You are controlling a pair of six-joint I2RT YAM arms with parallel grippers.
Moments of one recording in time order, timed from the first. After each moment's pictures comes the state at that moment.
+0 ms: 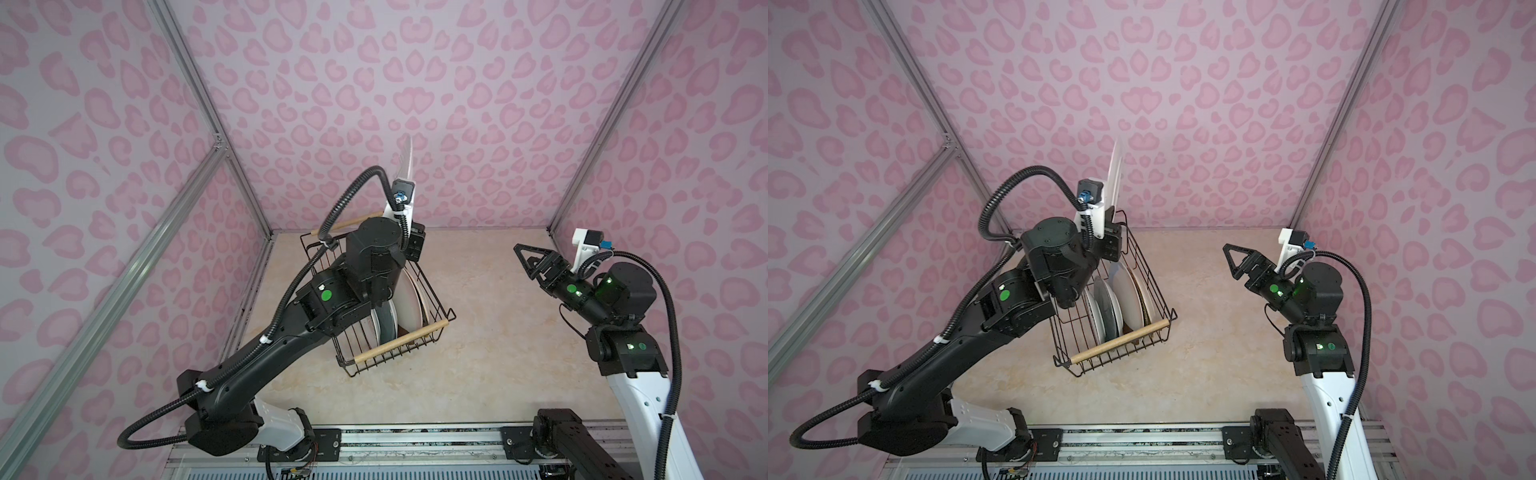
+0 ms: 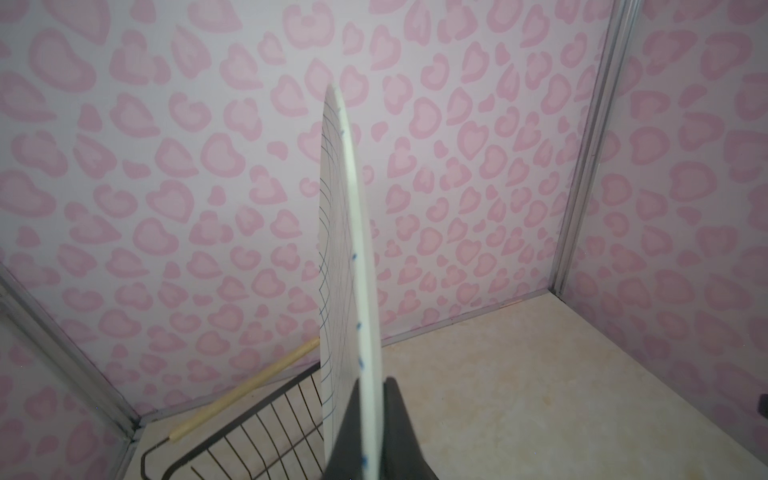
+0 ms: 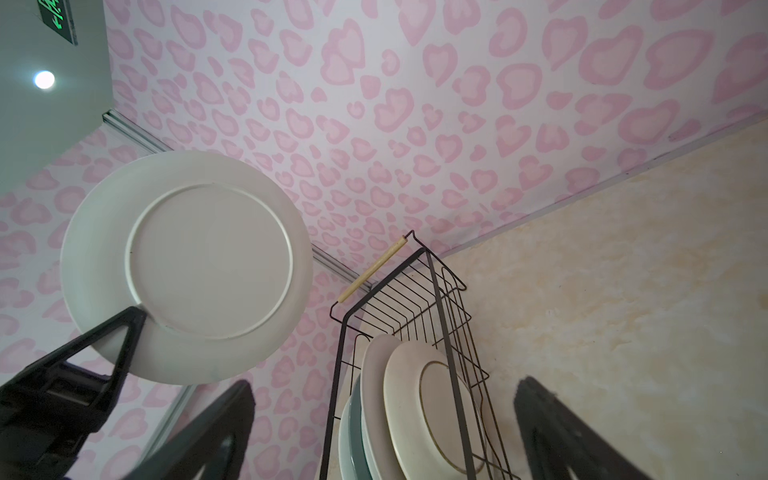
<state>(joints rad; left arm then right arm) -0.99 1.38 1.79 -0.53 -0.73 -0.04 0.04 0.83 1.02 -0.29 -0.52 0.79</state>
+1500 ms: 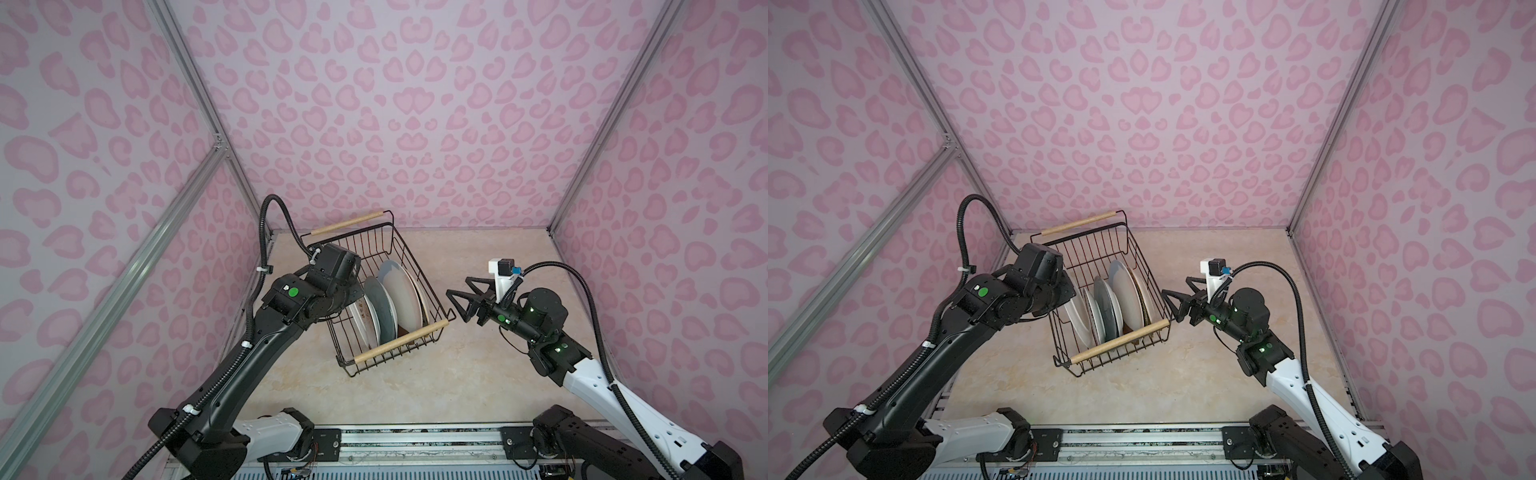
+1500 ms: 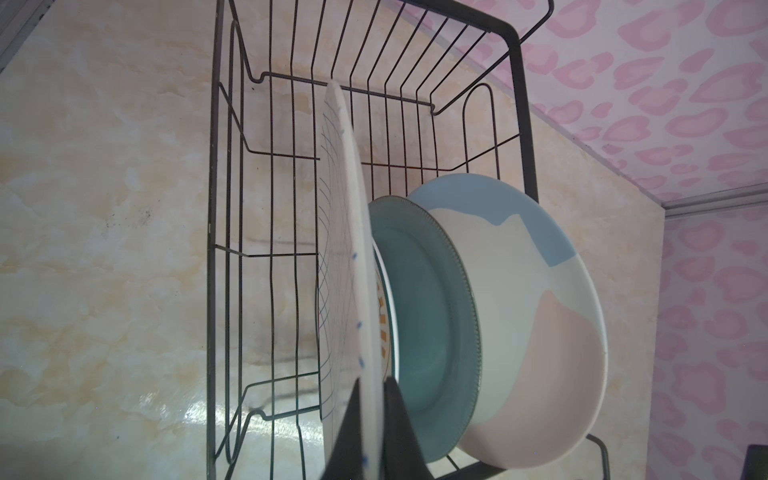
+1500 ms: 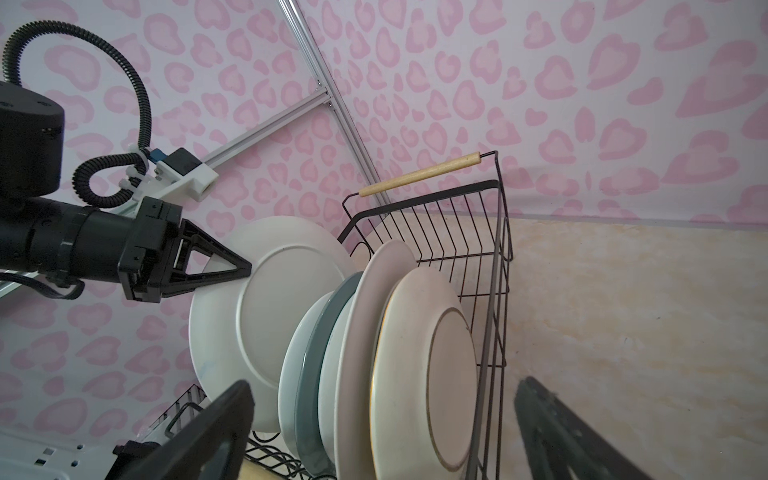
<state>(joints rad) -0.58 1.24 1.43 -1.12 -0.25 -0.94 0.48 0.92 0.63 0.21 -0.38 0.44</state>
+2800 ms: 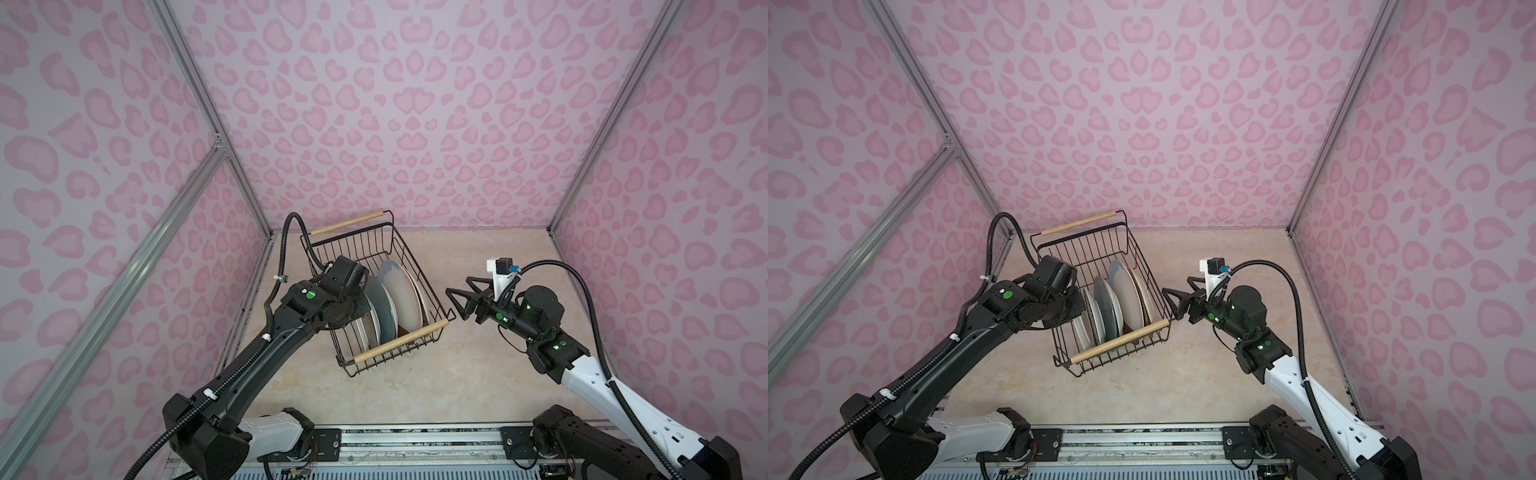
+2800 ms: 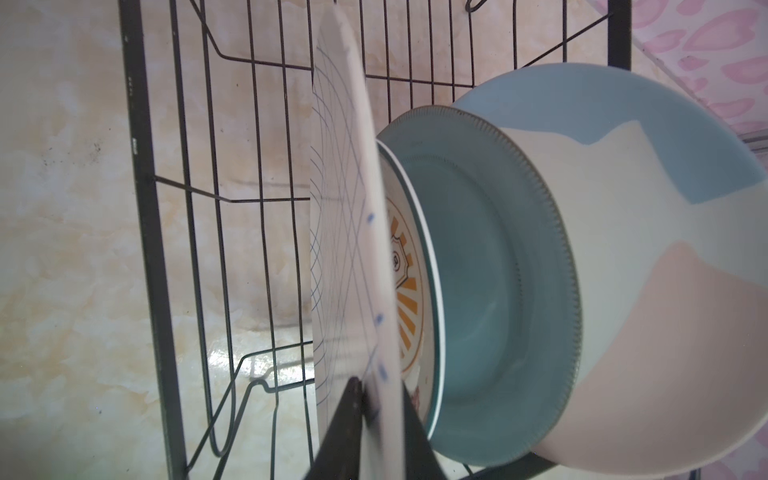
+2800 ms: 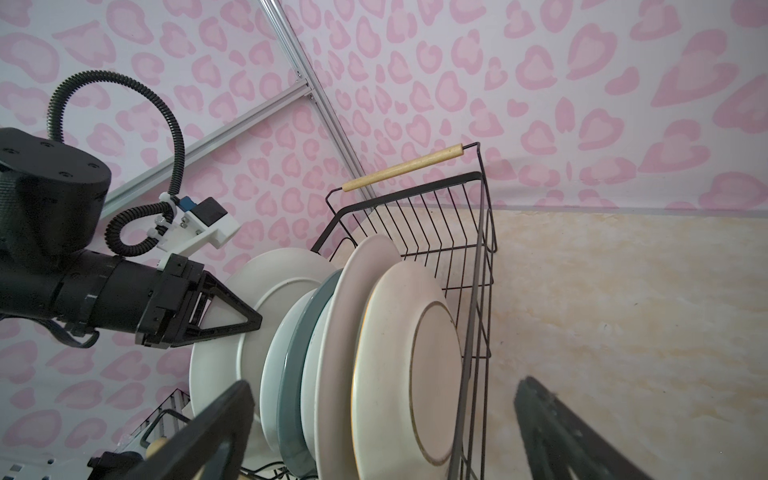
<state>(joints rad) -0.58 1.25 1.28 -1.07 -0.13 -0.94 0.48 0.94 0.65 0.18 -0.34 0.43</state>
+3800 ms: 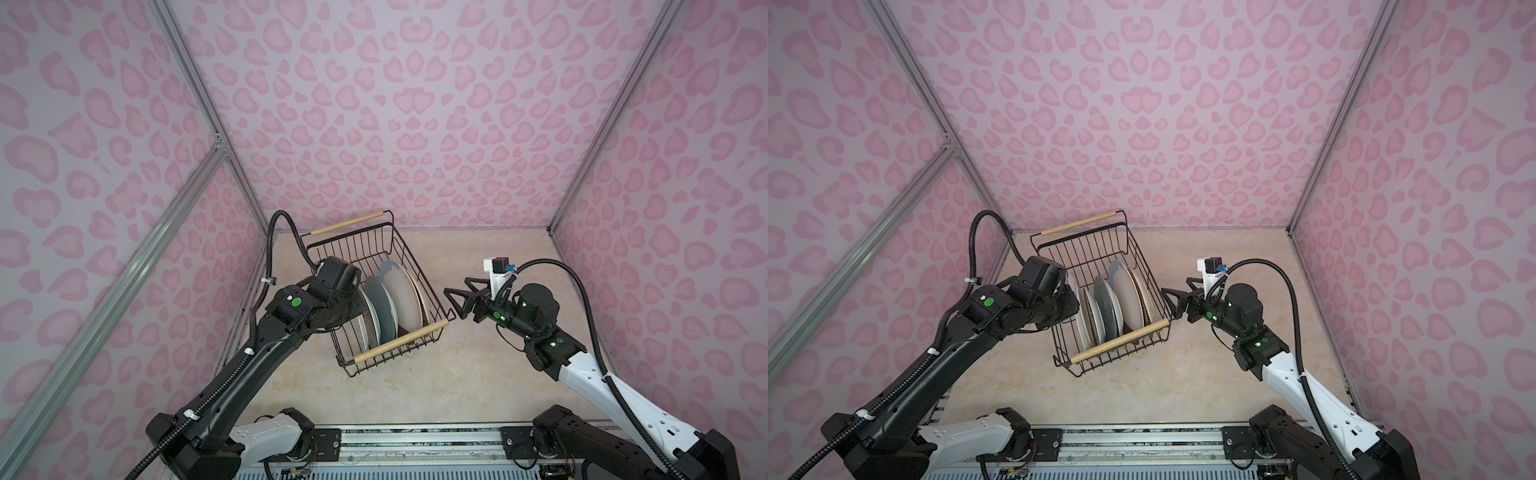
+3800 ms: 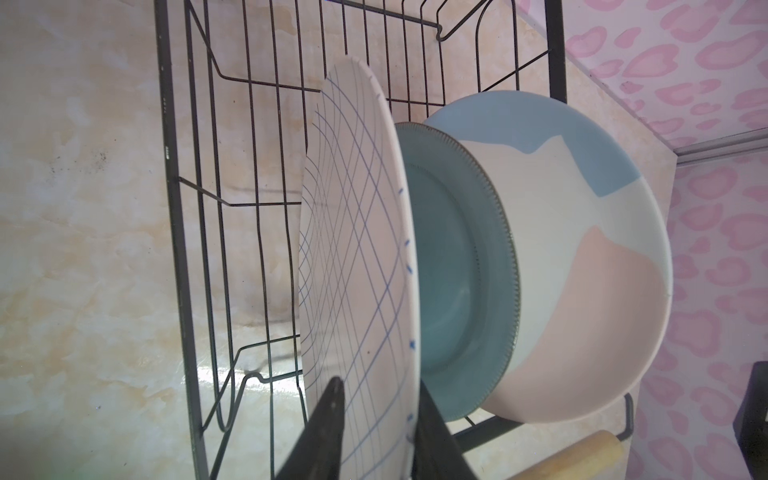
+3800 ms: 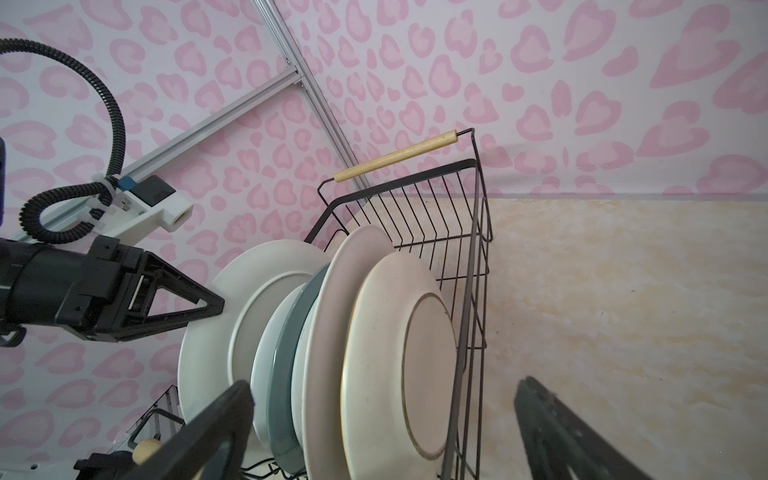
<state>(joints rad) -0.58 1.19 1.31 -1.09 -0.14 -0.94 0.48 0.97 0.65 0.17 -0.34 0.43</state>
